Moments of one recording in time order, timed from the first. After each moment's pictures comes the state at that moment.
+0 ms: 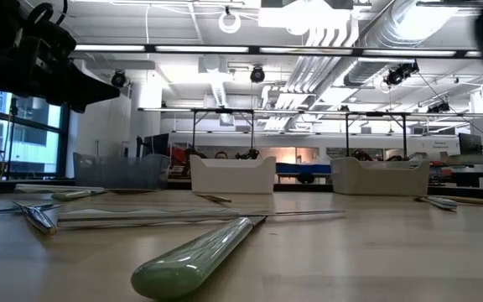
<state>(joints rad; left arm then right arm) 0.18 0.12 0.01 0.01 -0.04 0.01 0.75 1.64 1.06 -0.87 0.11 1.45</state>
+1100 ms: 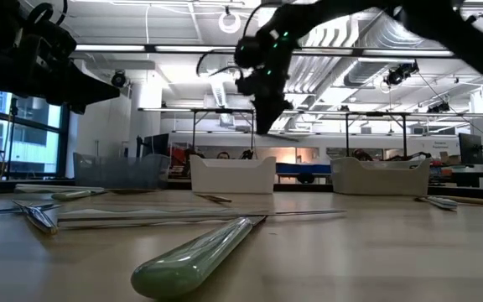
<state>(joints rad) 0.18 0.12 0.01 0.01 -0.04 -0.02 -0.52 2.25 2.22 -1.24 0.01 -0.02</state>
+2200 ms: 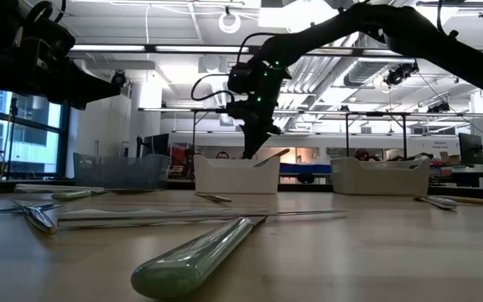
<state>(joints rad) 0.18 0.12 0.01 0.03 -0.05 0.05 -0.55 2.35 2.22 -1.09 -0.07 -0.09</state>
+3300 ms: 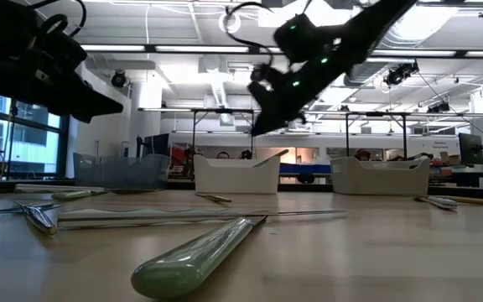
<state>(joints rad) 0.18 0.34 0.01 0.12 0.03 0.00 -0.28 1.70 1.01 0.11 0.28 0.18</state>
